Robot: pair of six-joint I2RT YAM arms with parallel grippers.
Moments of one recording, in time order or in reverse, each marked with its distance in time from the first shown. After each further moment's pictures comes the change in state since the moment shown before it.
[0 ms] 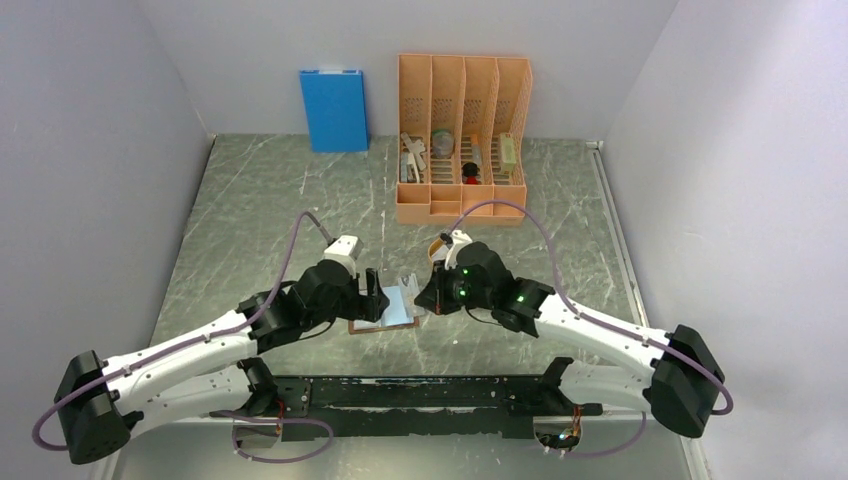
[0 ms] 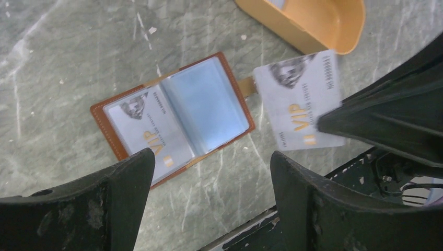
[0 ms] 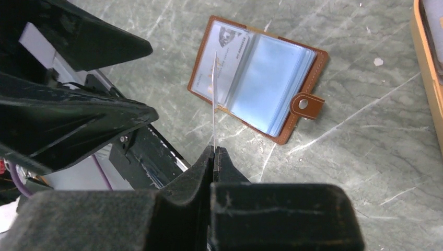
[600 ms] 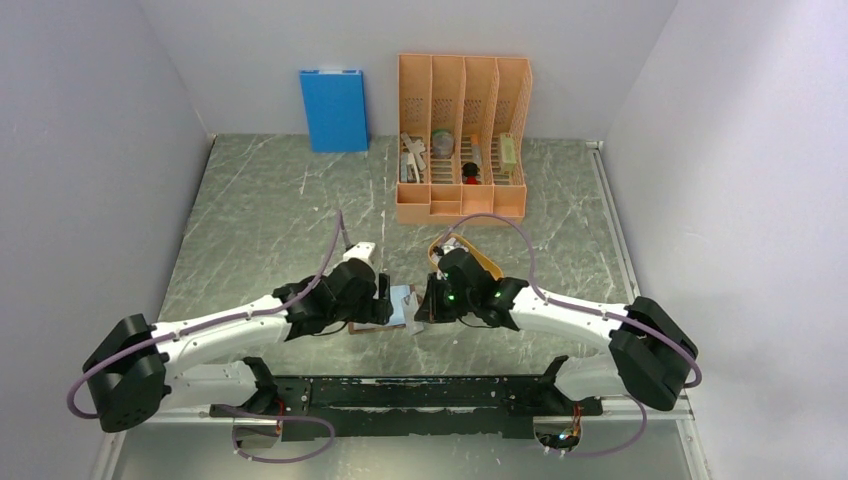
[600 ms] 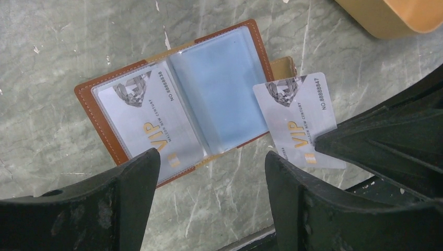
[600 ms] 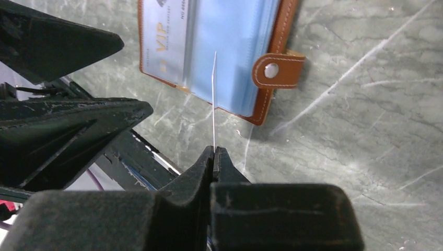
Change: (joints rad) left arm 0.000 0.233 0.013 0.046 0.021 -0.047; right arm 0.000 0.208 -0.012 0.005 -0.032 0.121
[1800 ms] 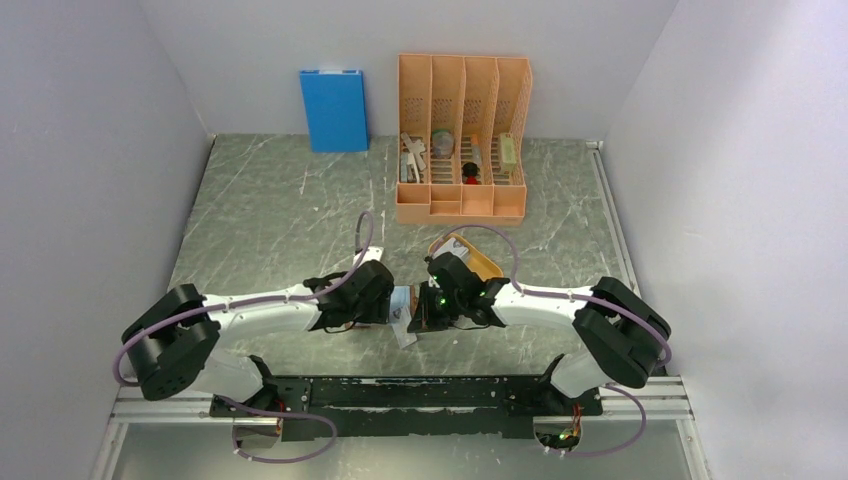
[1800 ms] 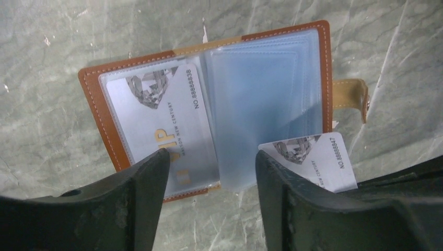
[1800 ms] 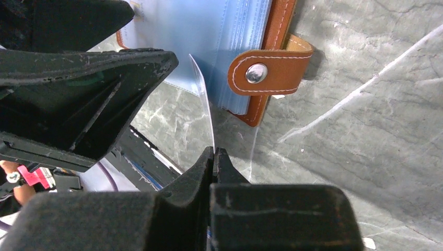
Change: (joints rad) left arm 0.000 0.240 0.038 0.016 -0.083 -0.025; right arm 0.003 0.169 -0.006 0.075 -0.108 0.083
